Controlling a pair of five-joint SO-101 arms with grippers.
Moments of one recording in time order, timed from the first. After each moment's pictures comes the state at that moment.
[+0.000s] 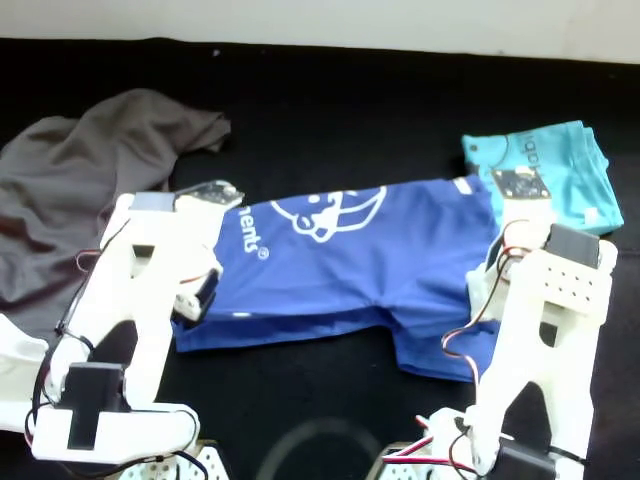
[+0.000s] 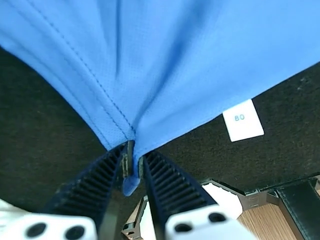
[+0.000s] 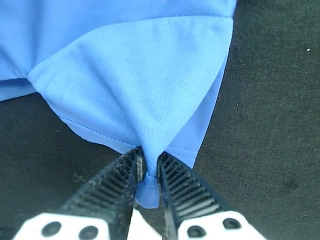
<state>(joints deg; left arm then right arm) -4.7 -6.9 34.1 82.2 -21.1 13.8 -26.0 28.8 88.4 23.3</state>
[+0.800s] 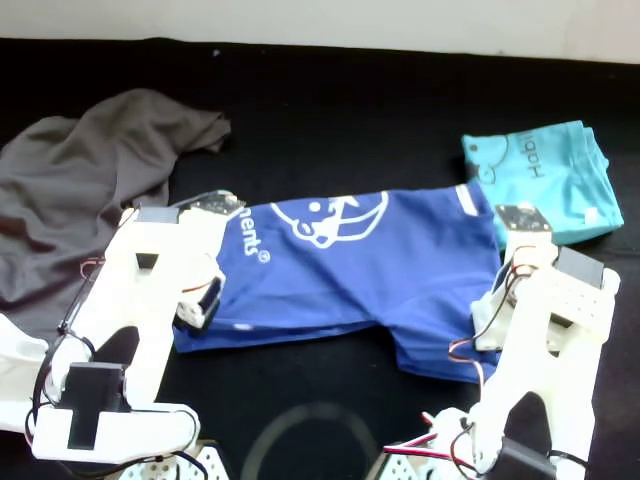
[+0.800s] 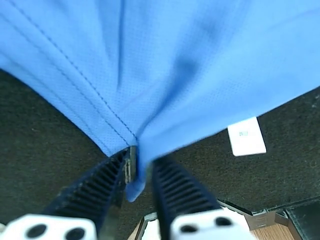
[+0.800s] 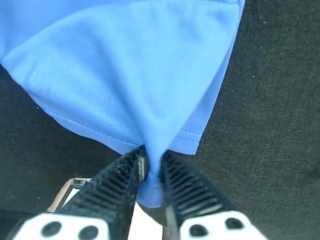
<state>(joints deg) -4.6 -6.9 38.7 74.6 -21.1 19.5 -26.5 39.4 85.1 28.5</state>
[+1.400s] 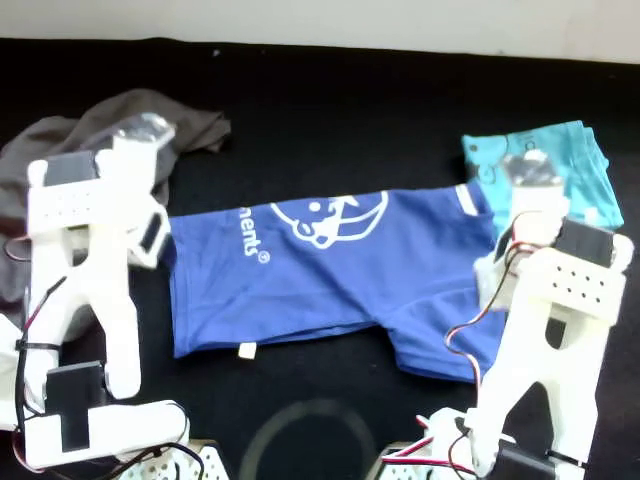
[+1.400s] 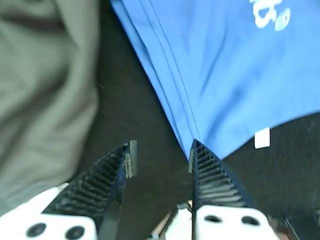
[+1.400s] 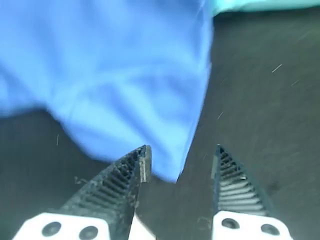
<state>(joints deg) -18.0 -6.9 9.6 86.7 -24.7 13.6 -26.5 20.7 88.8 22.3</state>
